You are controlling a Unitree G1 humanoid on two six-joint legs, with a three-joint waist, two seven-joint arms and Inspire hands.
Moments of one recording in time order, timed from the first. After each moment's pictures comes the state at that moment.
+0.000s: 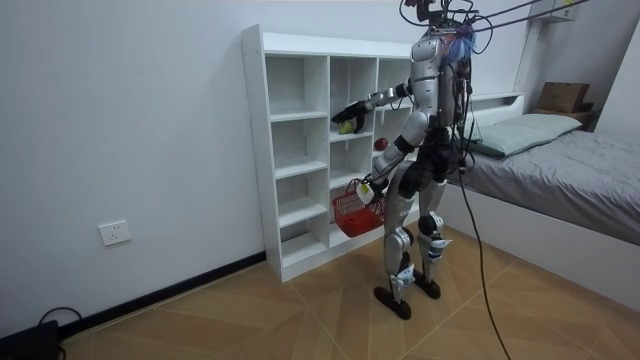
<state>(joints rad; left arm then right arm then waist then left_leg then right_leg) 0.03 0.31 -0.20 0.72 0.15 0.03 -0.29 -0.58 -0.48 0.34 0.81 -0.27 -0.07 0.04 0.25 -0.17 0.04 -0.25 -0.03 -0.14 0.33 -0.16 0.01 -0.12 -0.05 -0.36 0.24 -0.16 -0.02</state>
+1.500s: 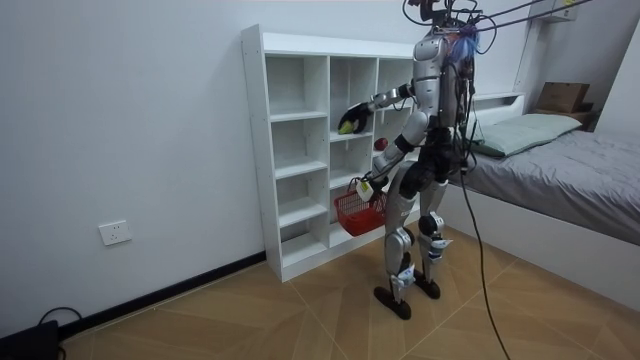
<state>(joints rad) 0.01 0.30 -0.24 0.72 0.11 0.03 -0.27 -0.57 -0.48 0.37 0.81 -0.27 -0.07 0.07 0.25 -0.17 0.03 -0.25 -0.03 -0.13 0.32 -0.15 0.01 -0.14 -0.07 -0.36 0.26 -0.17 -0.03</state>
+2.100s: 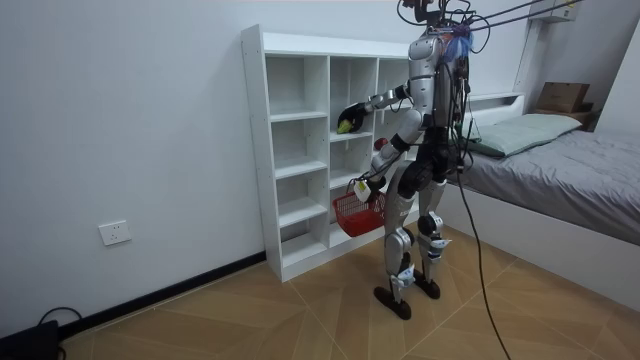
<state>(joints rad) -0.01 0.31 -0.26 0.75 0.11 0.02 -0.24 -0.58 -0.48 0.39 0.81 -0.24 -0.07 0.00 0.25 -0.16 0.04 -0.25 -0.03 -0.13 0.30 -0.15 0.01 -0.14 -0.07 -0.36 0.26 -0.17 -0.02</state>
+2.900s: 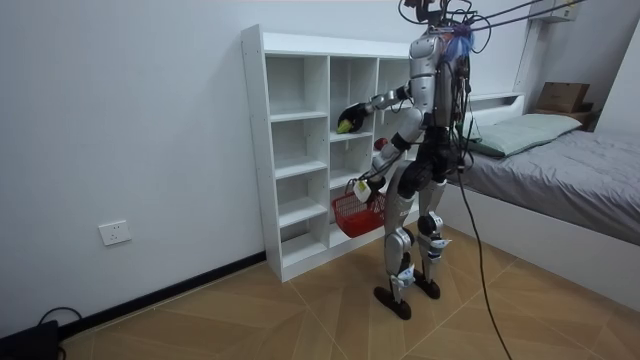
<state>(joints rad) -0.01 0.30 -0.28 0.77 0.07 0.01 -0.20 -0.56 -0.47 0.38 0.78 -0.20 -0.08 -0.01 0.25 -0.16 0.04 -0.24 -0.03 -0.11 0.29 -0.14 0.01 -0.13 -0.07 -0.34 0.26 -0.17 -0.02</state>
